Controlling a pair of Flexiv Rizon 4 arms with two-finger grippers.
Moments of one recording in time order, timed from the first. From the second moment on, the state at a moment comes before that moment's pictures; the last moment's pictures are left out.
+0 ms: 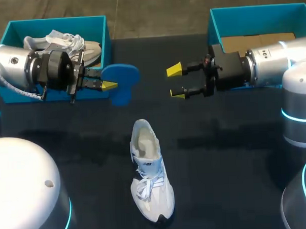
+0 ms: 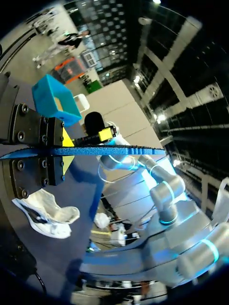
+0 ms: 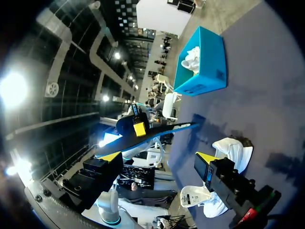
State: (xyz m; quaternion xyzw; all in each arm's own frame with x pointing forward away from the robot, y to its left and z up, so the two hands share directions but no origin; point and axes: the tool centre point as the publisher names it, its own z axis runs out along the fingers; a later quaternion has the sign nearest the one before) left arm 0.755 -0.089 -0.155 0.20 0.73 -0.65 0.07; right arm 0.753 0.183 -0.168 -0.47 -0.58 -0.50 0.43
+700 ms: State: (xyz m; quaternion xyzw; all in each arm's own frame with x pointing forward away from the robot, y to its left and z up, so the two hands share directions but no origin) left arm 0.769 -0.092 -0.158 0.03 0.70 -0.69 -0.17; right arm 0.753 0.183 -0.168 -0.47 -0.58 -0.50 0.43
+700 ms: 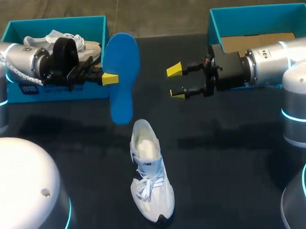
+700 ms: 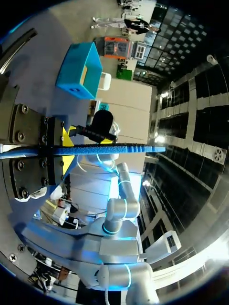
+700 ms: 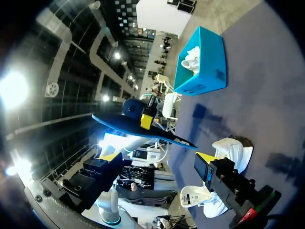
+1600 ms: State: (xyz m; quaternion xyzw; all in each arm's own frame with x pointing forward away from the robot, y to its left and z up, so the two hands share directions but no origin) left arm 0.786 -0.105 -0.169 -0.30 0.59 -0.63 -0.41; right arm 0.753 0.183 -0.168 -0.47 -0.58 -0.50 0.43
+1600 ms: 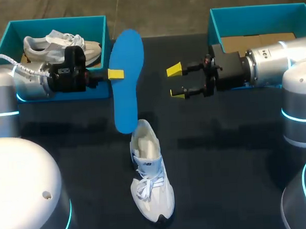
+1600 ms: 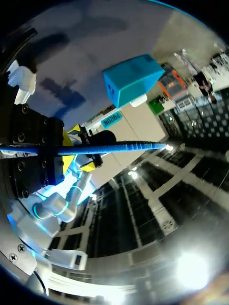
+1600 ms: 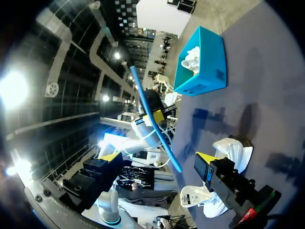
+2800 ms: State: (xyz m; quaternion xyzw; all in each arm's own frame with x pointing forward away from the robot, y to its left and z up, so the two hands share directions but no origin) left arm 0.785 -0.118 -0.205 -0.46 0.47 -0.58 -0.49; right arm 0.753 0.183 -0.168 -0.47 -0.58 -0.50 0.43
